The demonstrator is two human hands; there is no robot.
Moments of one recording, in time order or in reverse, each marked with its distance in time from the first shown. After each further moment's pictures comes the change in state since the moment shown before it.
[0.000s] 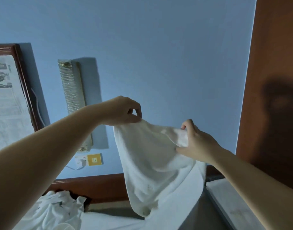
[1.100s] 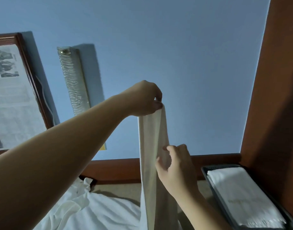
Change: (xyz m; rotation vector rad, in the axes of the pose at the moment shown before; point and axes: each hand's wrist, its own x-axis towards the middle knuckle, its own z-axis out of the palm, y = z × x) left_hand 0.042 0.106 0.031 0.079 0.117 -0.105; right_hand -0.090 -0.027 0.101 0.346 0.509 0.010
